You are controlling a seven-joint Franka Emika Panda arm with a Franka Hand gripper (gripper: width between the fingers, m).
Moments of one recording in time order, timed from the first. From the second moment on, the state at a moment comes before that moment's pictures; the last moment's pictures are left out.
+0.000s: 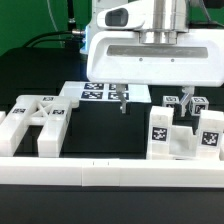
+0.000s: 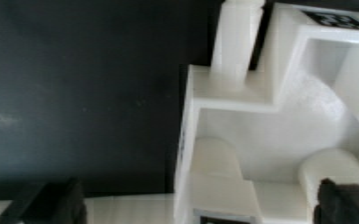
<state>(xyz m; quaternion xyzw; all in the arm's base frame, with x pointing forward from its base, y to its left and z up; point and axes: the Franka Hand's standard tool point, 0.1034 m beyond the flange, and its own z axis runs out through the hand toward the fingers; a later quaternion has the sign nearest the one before) 0.589 0.041 0.063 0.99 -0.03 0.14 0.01</state>
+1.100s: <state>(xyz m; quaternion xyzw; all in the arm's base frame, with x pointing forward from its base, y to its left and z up) 0.580 0.045 0.011 0.99 -0.03 0.13 0.03</state>
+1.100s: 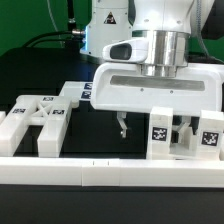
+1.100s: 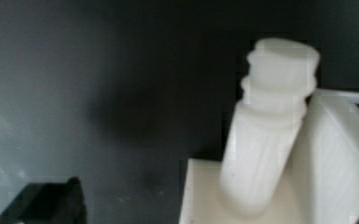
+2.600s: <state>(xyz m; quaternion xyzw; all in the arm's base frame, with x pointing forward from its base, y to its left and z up) 0.574 0.035 0.039 0.99 -0.04 0.12 0.02</state>
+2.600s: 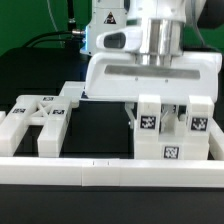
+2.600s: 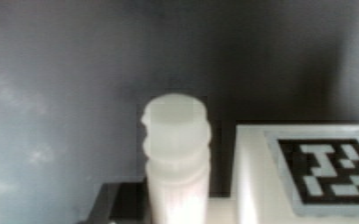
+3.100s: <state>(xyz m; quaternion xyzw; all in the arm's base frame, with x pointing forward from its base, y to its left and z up) 0.565 0.020 0.066 1.00 -0.04 0.03 -0.01</state>
